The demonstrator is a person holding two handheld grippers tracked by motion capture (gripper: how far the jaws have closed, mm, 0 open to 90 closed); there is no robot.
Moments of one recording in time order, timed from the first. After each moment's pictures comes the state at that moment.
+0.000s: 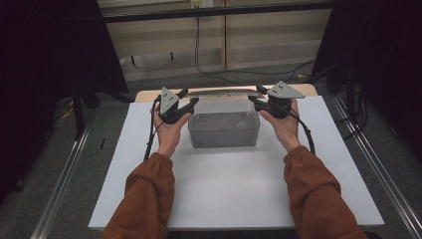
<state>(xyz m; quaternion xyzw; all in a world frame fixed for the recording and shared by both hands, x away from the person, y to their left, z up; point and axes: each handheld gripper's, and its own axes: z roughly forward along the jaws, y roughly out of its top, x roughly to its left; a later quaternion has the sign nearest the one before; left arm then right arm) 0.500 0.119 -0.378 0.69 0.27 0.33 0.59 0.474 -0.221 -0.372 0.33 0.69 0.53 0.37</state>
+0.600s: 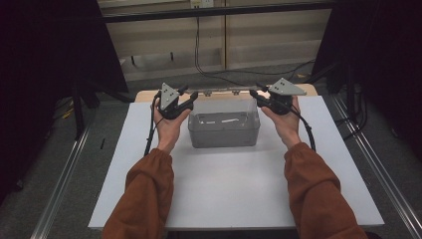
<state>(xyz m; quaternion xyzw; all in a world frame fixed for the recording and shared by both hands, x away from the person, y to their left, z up) 0.512 0.119 -0.373 0.69 0.28 0.34 0.58 0.484 -0.226 -0.370 0.33 0.68 0.54 0.37</state>
